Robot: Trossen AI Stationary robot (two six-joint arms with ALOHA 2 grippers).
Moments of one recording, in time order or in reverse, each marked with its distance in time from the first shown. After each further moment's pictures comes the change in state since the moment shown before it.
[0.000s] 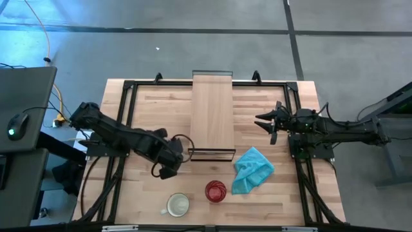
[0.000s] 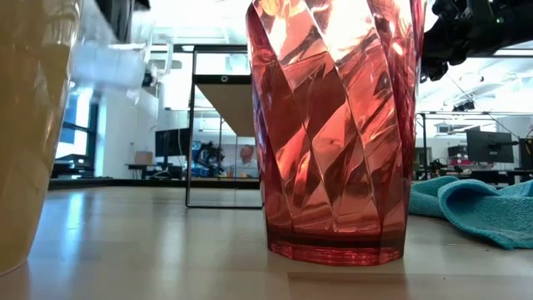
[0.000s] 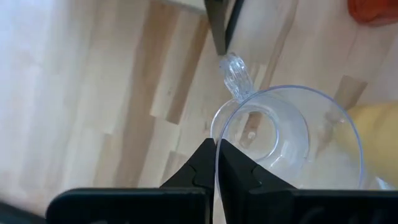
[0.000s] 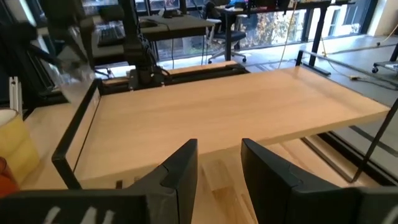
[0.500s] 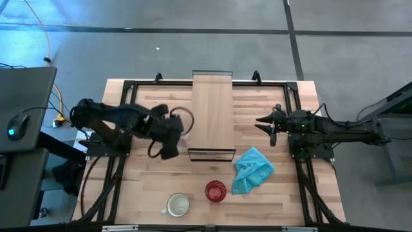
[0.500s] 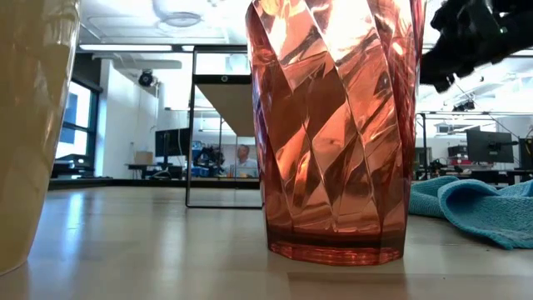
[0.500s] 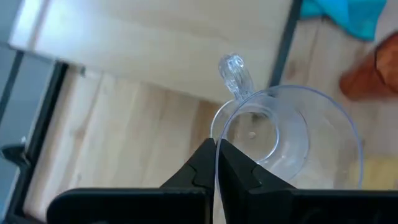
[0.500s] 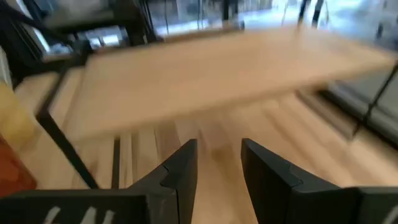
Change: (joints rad) left arm 0.150 -0.002 0.362 -0.139 -0.153 0.257; right arm 0.000 0.000 0.000 -0.154 0.000 0.056
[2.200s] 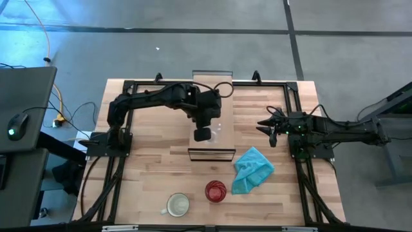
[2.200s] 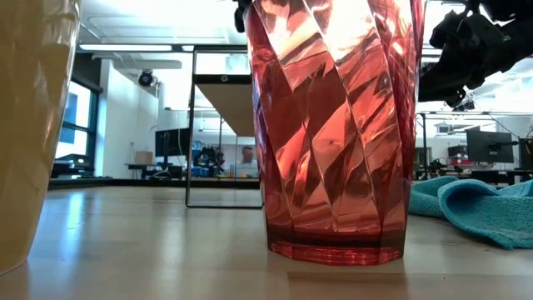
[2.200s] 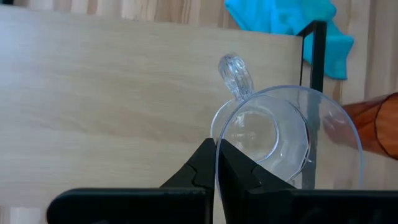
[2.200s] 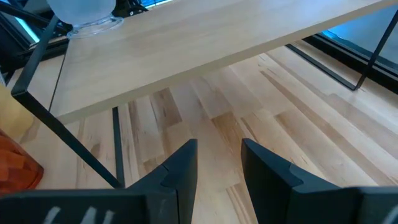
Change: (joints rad) left arm 0.334 0.383 0.313 0.133 0.404 0.420; right arm 0.000 0.001 0.000 -0.110 0.000 0.129
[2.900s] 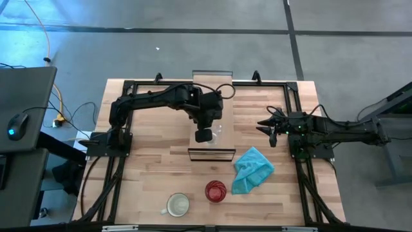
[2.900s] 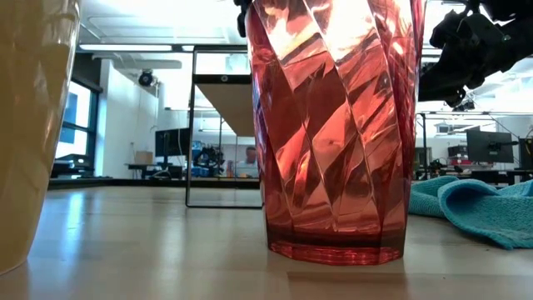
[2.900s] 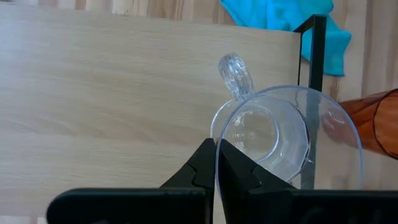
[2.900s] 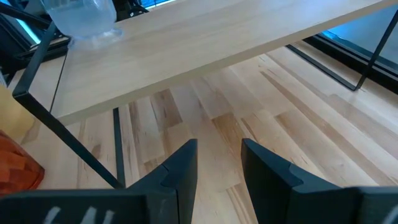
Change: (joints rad) left arm 0.000 0.031 0.000 0.010 0.023 0.004; right arm 0.000 0.000 0.000 0.001 0.000 0.003
